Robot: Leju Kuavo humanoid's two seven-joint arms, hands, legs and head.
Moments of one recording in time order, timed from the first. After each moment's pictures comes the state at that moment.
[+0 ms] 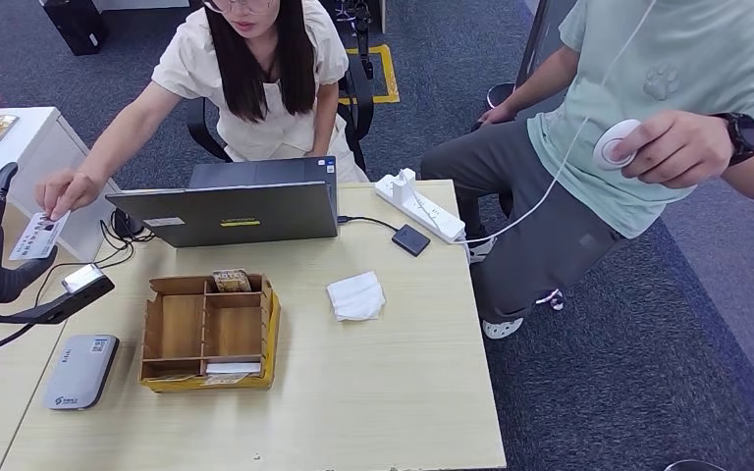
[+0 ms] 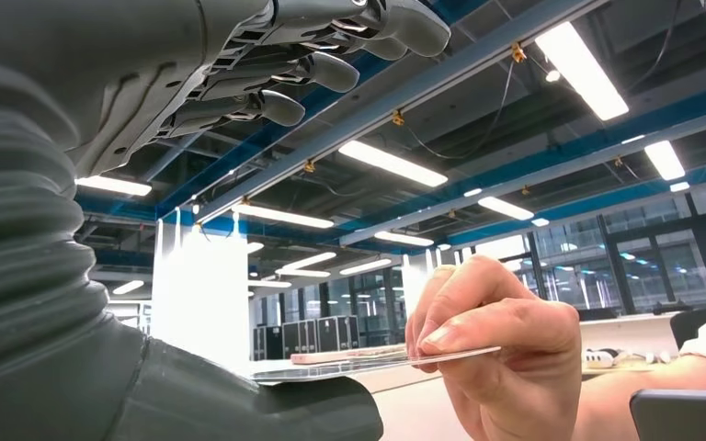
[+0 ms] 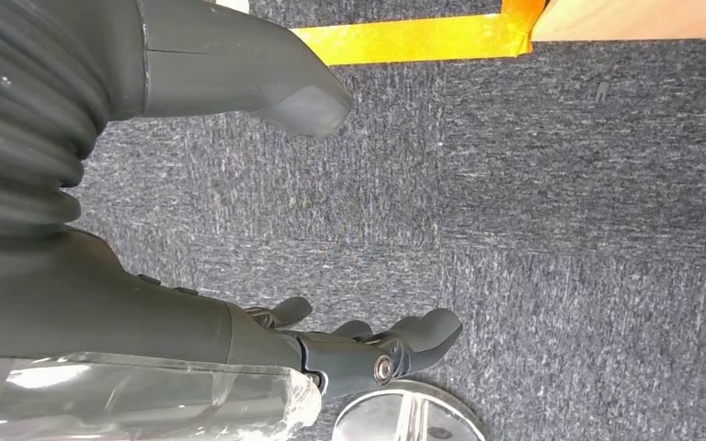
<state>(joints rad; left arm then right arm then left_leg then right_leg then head) -0.20 0.61 0.00 -1.55 -1.15 0.29 0.07 -0.04 -0.01 -0.79 -0.28 0.77 -0.21 -0.41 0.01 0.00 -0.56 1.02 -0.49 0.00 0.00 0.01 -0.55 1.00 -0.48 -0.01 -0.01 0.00</state>
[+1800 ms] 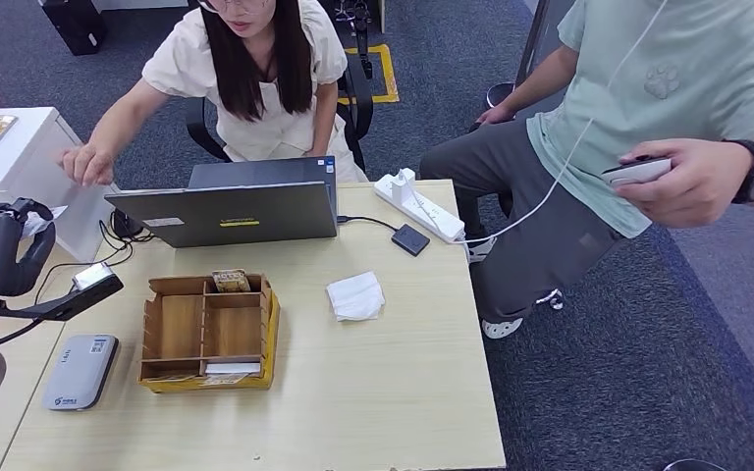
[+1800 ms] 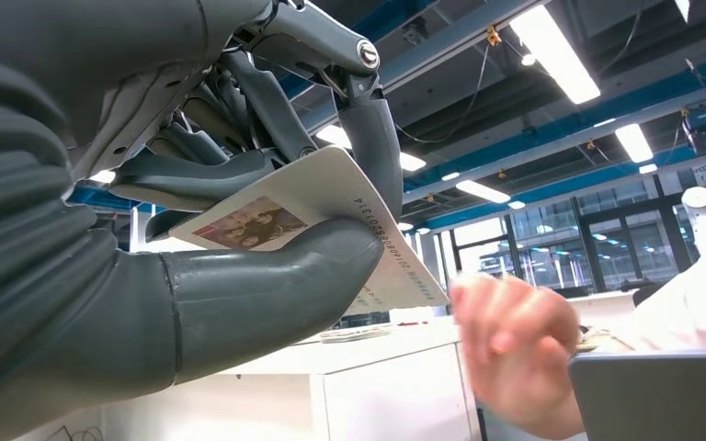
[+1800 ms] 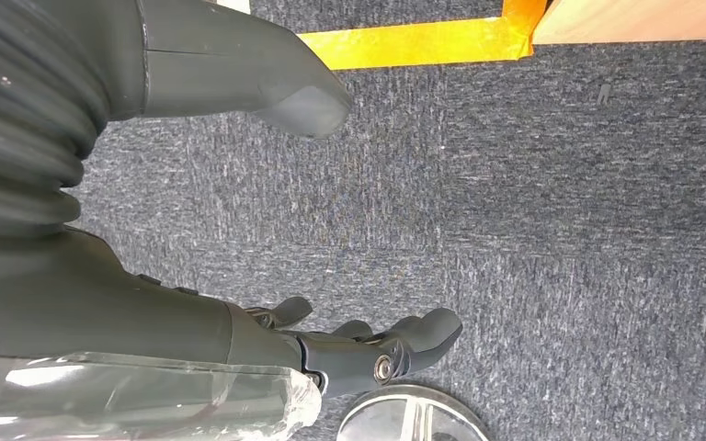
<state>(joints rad) -0.24 0.62 -0.05 -1.52 -1.12 0.25 0.05 -0.04 -0.01 -0.82 -0.28 0.79 -0.20 -0.41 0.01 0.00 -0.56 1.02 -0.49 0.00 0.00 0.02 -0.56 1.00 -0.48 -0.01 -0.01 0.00</state>
